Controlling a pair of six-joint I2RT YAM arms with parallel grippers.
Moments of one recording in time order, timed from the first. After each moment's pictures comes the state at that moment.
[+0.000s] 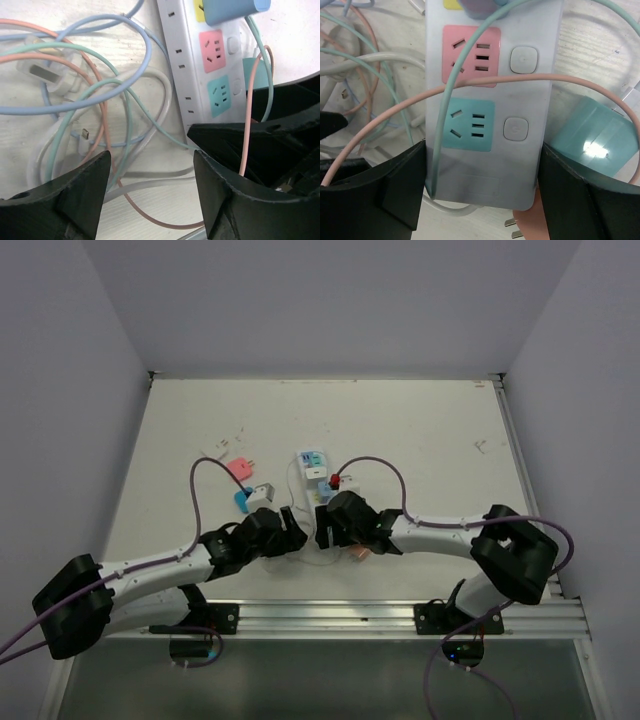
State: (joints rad) left arm -0.92 1.07 0.40 -0.09 -0.24 -1.02; right arm 0.99 1.56 0.78 -0.14 0.24 0.68
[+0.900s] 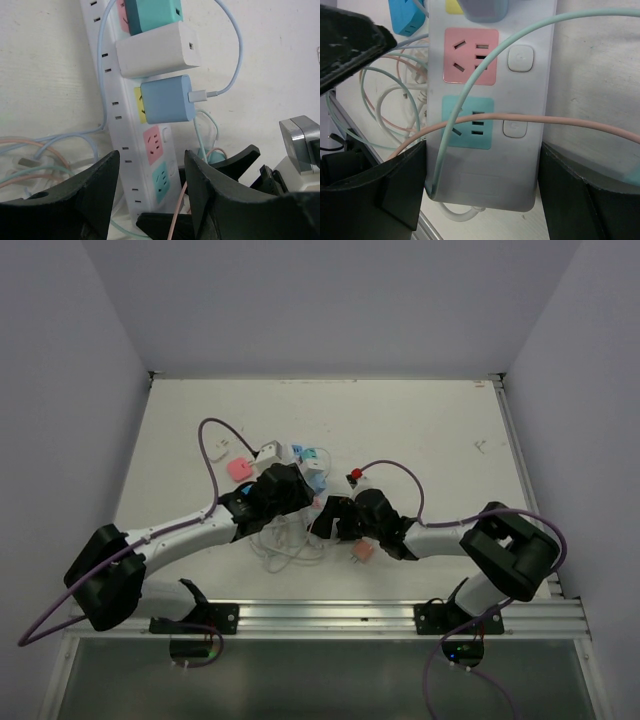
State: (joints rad) left arm -0.78 1.30 0.74 -0.14 -0.32 -0.96; right arm 0.84 1.55 0.51 0.48 -0.09 0.83
